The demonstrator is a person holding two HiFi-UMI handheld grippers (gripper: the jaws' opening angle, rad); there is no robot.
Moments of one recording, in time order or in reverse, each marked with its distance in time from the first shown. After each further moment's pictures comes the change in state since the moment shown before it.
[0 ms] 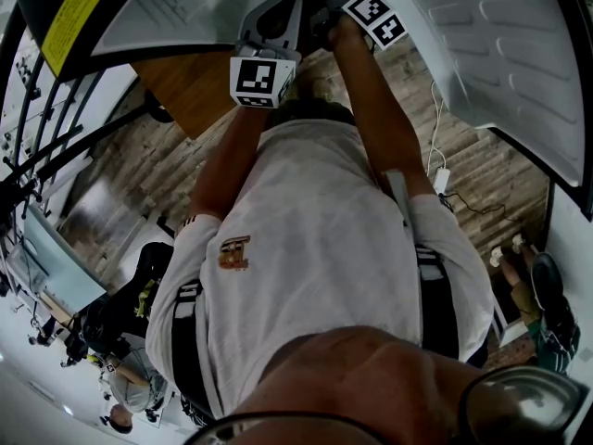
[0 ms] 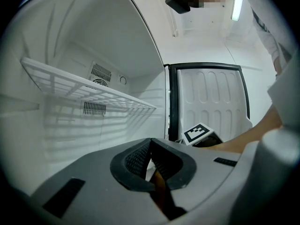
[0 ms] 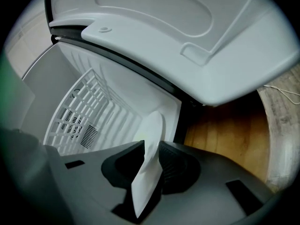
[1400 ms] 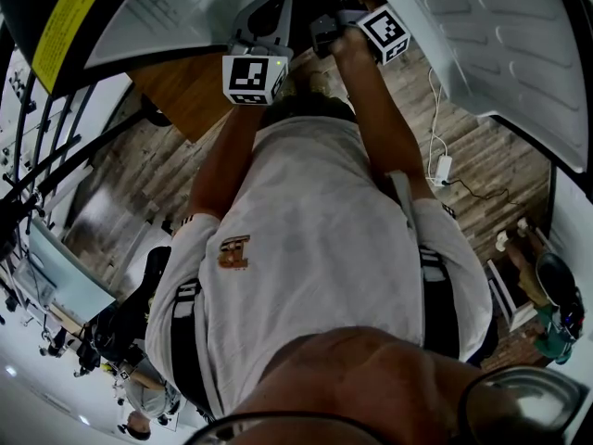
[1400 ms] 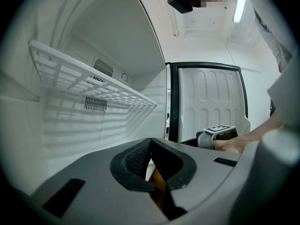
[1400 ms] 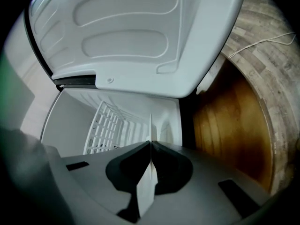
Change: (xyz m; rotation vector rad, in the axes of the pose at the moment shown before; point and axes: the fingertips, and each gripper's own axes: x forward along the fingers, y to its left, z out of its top) left arm -0.001 0.008 -0.014 -0.022 0.022 -0.029; right arm -0.037 0.017 0.001 0.336 -0.103 0.229
